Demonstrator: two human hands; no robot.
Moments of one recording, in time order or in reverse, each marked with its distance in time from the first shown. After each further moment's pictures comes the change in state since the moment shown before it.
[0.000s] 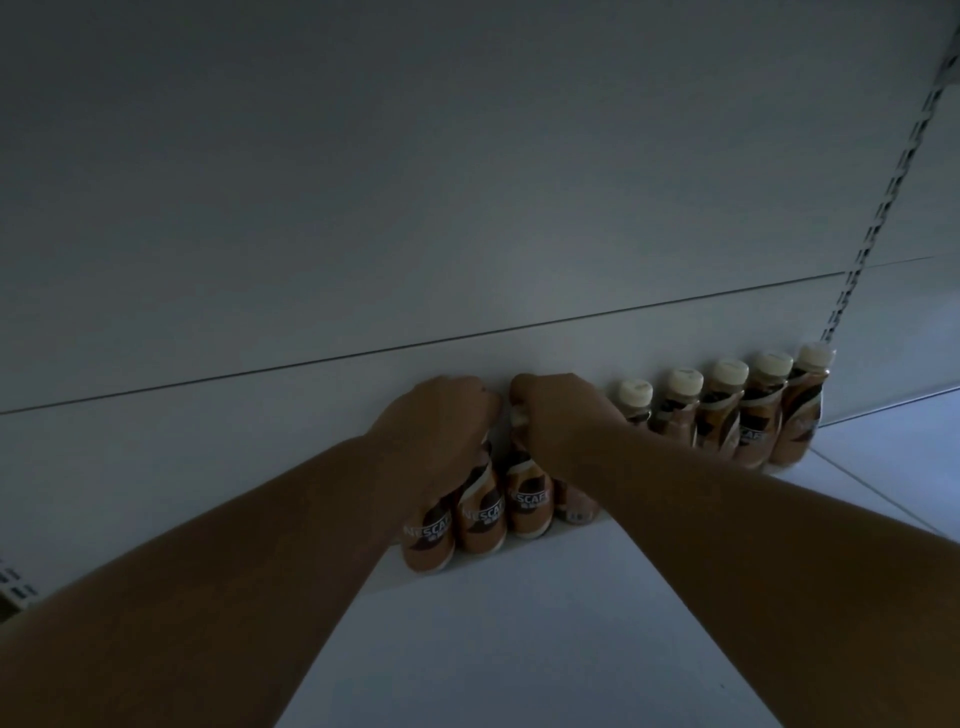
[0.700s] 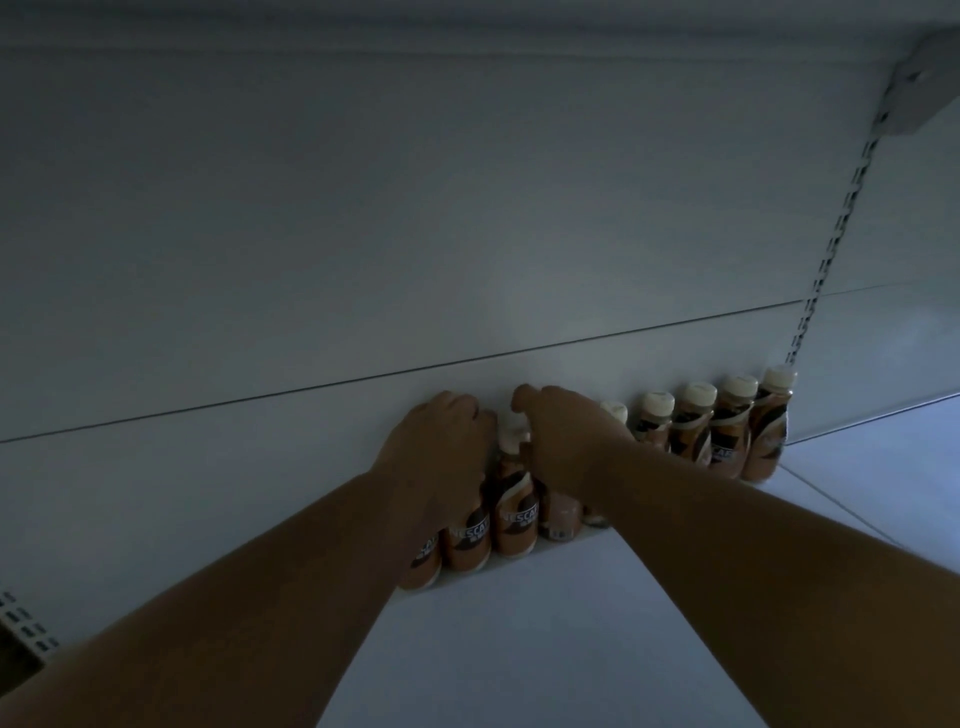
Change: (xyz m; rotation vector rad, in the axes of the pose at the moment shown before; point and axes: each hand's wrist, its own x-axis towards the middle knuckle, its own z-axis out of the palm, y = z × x) left_hand -0.004 0.019 -0.001 0.151 0.068 0.013; right_hand -0.018 0.012 -0.018 0.011 0.011 -0.040
